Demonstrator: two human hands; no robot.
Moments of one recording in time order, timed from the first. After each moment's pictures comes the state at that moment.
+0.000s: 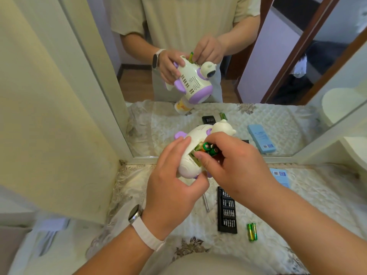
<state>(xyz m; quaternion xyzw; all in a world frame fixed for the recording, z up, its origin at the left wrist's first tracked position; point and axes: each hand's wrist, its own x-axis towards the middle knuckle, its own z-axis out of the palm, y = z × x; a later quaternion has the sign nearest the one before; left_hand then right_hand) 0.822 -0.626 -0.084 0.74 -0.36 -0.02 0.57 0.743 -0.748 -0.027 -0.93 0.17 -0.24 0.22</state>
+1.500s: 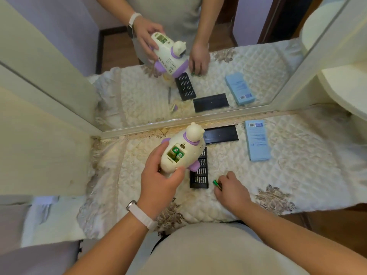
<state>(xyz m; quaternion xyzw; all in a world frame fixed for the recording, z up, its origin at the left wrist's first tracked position) 0.722 -0.671 -0.157 0.78 -0.22 -0.21 0.55 0.563 -0.807 -0.304 -0.88 0.39 0.12 0.26</state>
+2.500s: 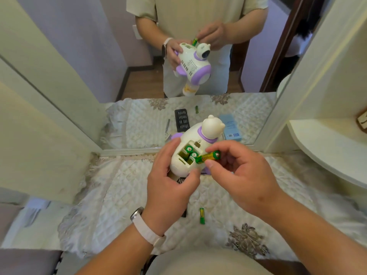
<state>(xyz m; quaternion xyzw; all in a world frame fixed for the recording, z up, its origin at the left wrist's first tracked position) 0.649 -0.759 -0.084 0.72 -0.27 -0.07 0.63 0.551 -0.889 -0.040 -0.75 0.14 -0.24 0.60</state>
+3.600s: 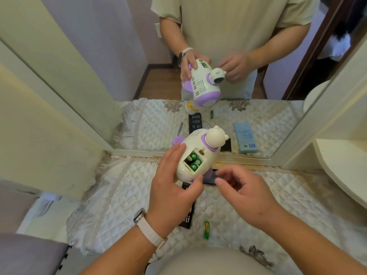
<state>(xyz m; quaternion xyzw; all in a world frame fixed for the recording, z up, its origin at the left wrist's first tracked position) 0.674 -0.776 -0.098 0.78 -0.29 0.02 0.55 0.572 -0.930 -0.096 -0.82 0.14 -0.13 0.54</state>
